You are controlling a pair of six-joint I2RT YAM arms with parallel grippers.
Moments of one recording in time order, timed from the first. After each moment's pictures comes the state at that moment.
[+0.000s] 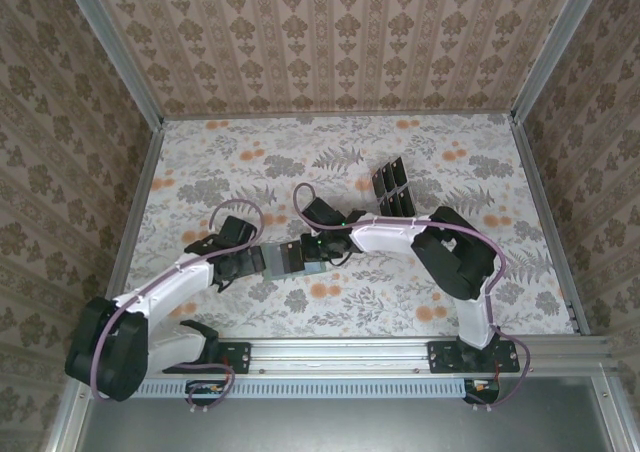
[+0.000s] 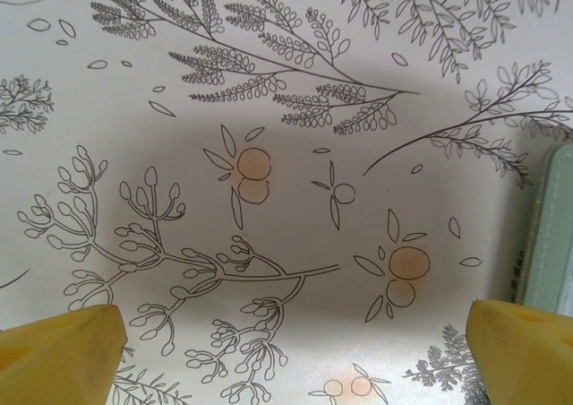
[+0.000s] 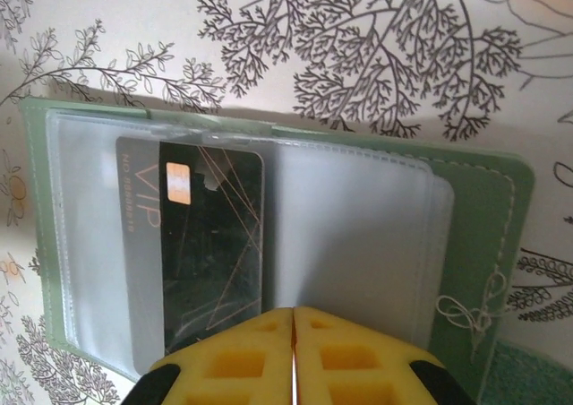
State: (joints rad) left arm -0.47 1.16 0.53 -0.60 -0.23 -0.65; right arm 0.85 1.97 1.23 -0.30 -0.16 0.73
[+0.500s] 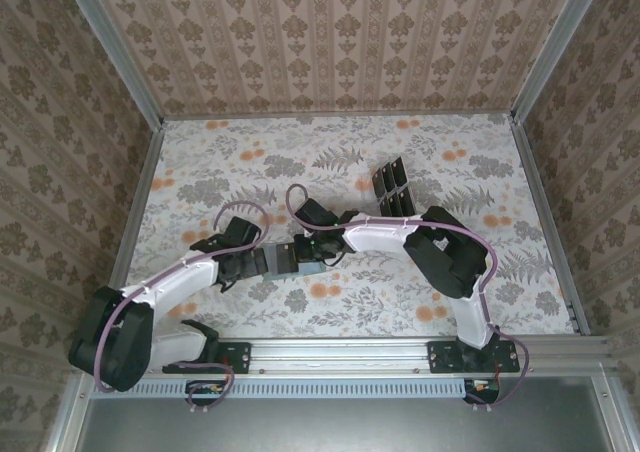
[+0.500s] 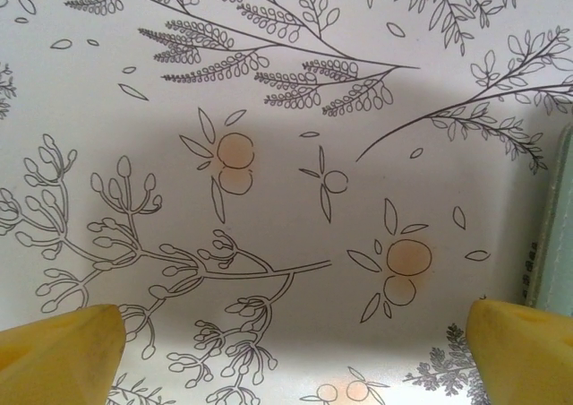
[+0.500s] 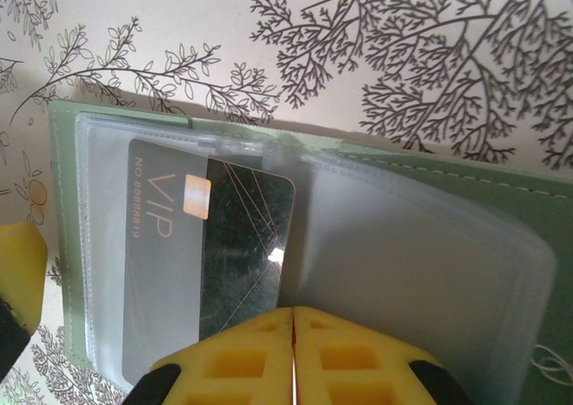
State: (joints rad) left arm -0.49 1.21 0.53 -0.59 -0.23 -0.66; right arm 0.88 2.02 1.28 -0.30 -0.17 0.73
